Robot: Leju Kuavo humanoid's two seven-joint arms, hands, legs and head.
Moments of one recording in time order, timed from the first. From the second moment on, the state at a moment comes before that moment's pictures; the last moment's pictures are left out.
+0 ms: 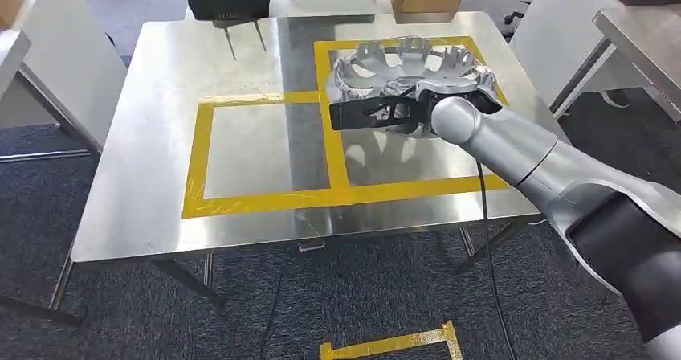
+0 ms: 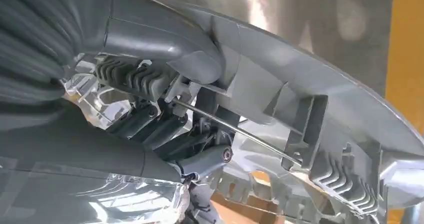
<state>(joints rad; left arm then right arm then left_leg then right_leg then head) -0.23 -0.19 1.41 -0.09 -1.57 -0.10 -0.14 -1.26 -0.39 1.11 -0.95 0.18 0.38 0.68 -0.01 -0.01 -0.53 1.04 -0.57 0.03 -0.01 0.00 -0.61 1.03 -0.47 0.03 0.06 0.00</state>
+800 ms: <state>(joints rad) -0.23 -0.19 1.39 -0.09 -1.56 -0.11 -0.15 -1.25 -0.41 1.11 -0.94 0.16 0.37 0.69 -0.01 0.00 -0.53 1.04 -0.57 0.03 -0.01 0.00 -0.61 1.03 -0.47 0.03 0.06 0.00</state>
